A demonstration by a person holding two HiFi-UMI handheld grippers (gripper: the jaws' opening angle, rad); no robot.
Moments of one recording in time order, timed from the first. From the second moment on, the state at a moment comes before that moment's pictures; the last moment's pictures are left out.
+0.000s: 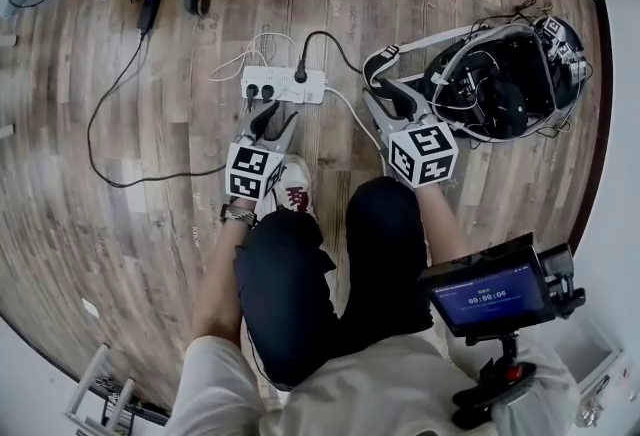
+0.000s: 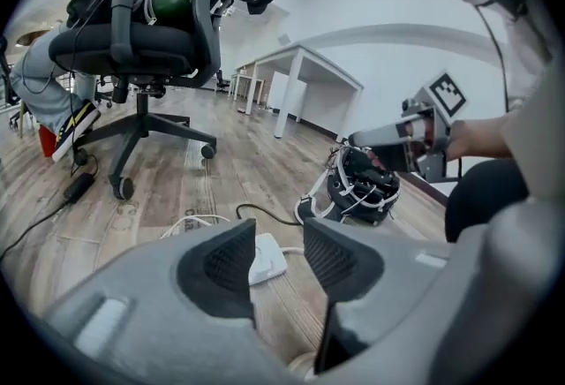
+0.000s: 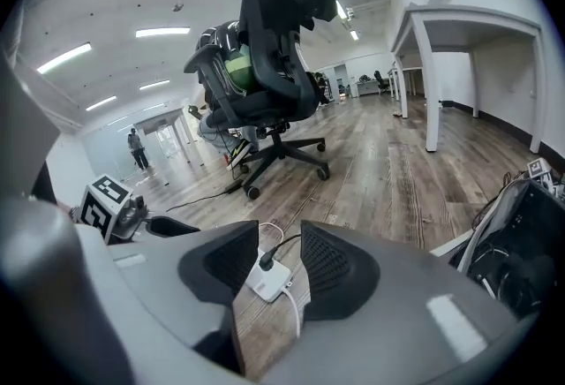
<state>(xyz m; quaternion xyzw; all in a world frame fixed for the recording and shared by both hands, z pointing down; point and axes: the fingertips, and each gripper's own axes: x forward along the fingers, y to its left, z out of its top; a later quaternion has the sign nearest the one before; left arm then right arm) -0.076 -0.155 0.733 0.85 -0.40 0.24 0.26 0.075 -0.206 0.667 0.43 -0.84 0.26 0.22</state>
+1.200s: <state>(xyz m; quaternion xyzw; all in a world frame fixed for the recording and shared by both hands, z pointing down) -0.060 -0.176 0.875 0.81 -0.50 0.22 0.24 0.004 -0.200 0.891 0.29 -0.88 0.23 0.29</state>
